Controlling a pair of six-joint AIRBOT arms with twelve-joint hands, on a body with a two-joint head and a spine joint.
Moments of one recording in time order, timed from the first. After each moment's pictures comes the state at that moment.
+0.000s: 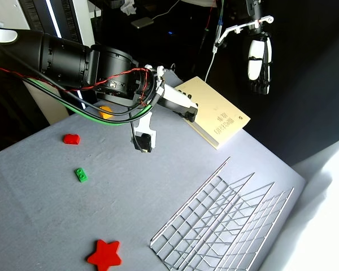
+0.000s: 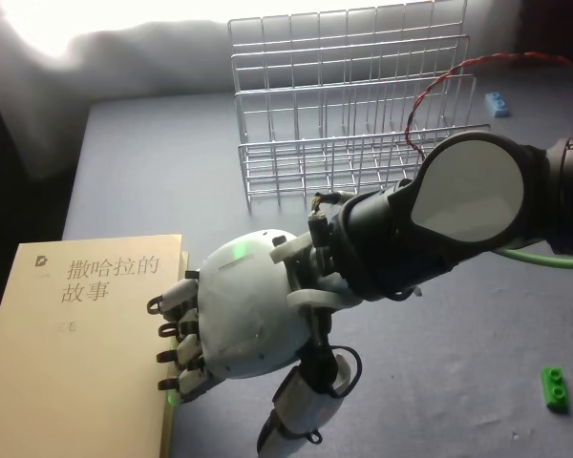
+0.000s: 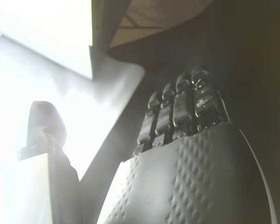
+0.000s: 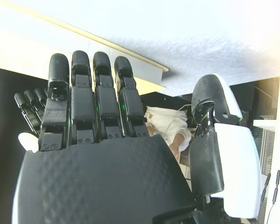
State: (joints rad) left arm 1.05 -0.58 1.07 -0.43 -0.16 -0.55; right arm -0.20 -1.50 1.21 -2.40 0.45 0.79
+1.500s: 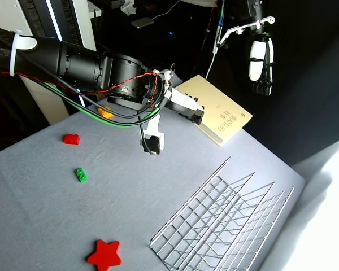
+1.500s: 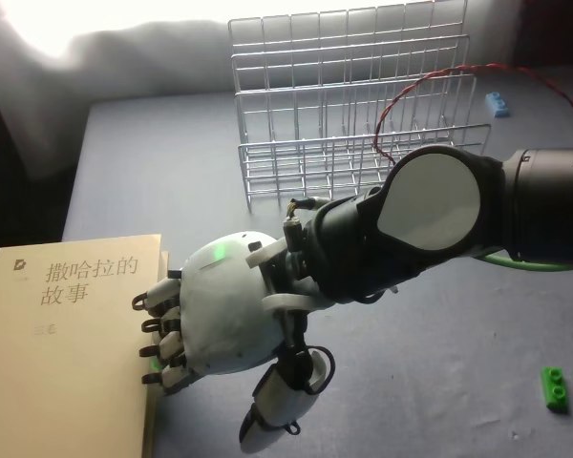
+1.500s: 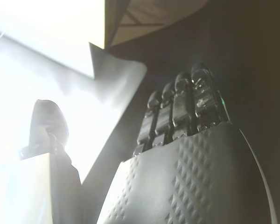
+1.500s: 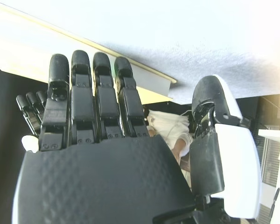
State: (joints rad) left arm 1.05 -0.59 1.10 -0.43 -0.17 -0.53; right arm -0.22 -1.58 1.28 -2.39 0.41 0.75
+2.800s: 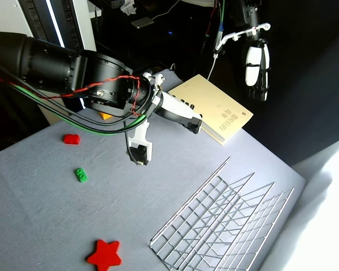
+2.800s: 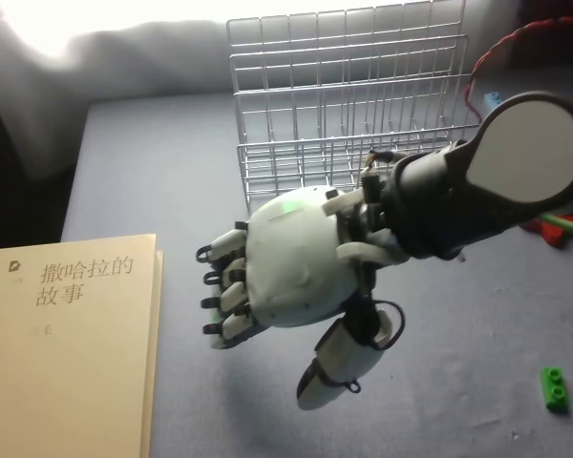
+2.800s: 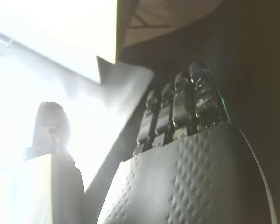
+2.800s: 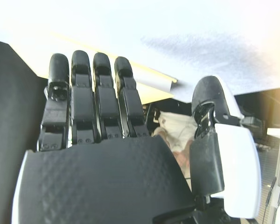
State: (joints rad) left arm 1.12 -0.69 1.12 -0.43 -0.28 -0.55; right arm -0.18 -1.42 1.22 -2.40 0.44 0.77
